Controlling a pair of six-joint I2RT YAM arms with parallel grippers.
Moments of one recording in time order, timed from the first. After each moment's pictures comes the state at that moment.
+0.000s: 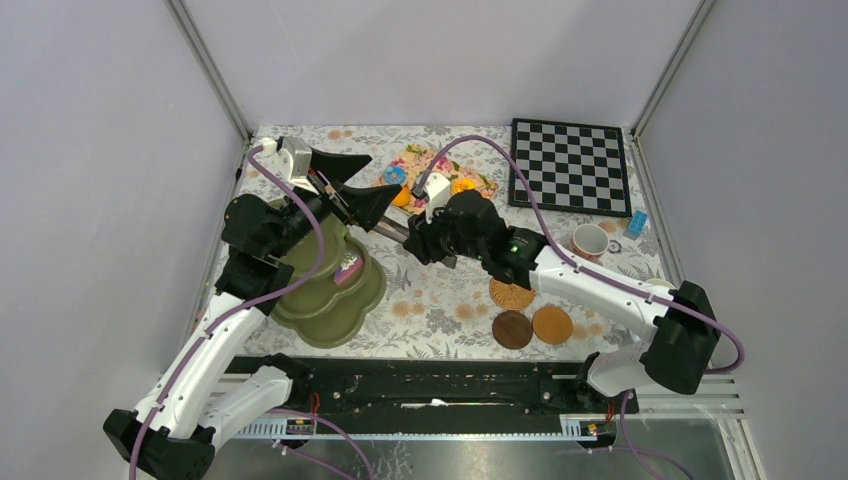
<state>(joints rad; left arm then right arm) -0.42 0.88 0.96 0.24 0.46 -0.35 0.92 1.42 1.15 -0.16 -0.05 0.16</state>
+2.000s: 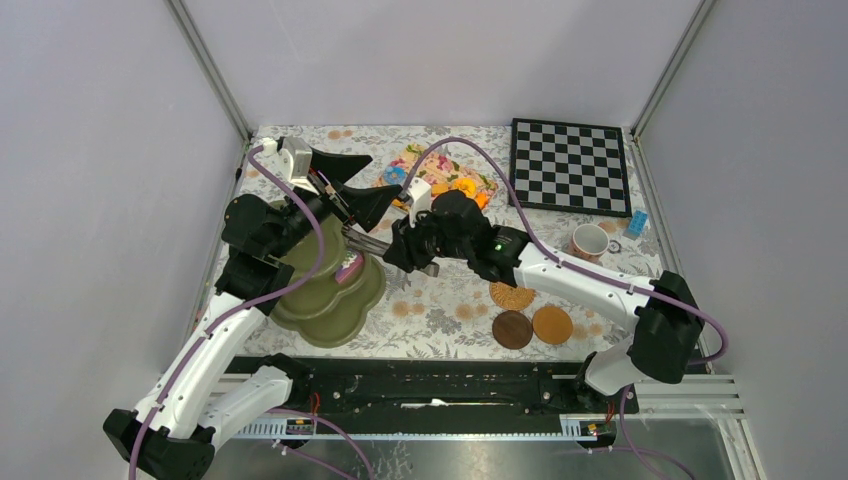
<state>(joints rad) -0.43 0.88 0.96 0.24 0.46 -0.35 0.95 1.51 1.20 -0.13 -0.21 0.27</state>
